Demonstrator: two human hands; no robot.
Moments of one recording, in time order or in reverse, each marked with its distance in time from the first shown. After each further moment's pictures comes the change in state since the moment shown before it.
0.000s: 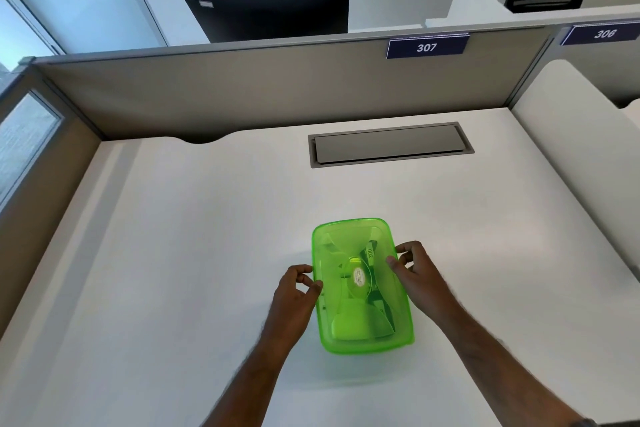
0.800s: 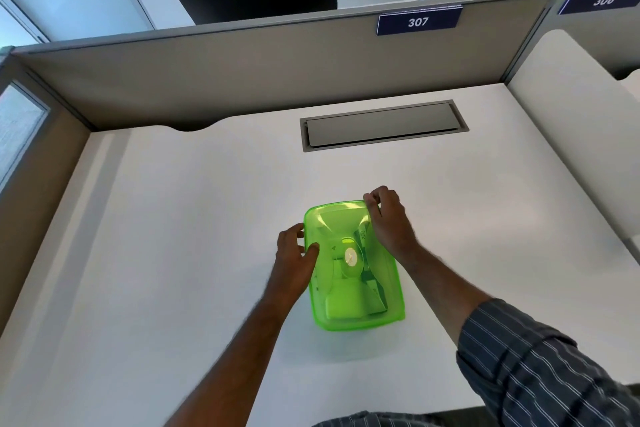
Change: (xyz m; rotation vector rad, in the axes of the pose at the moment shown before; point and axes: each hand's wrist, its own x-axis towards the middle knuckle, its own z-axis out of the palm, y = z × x) left_hand 0.028 0.029 0.014 0.132 -0.006 0.070; right_hand 0.068 -0.030 0.026 -0.152 0.150 -0.199
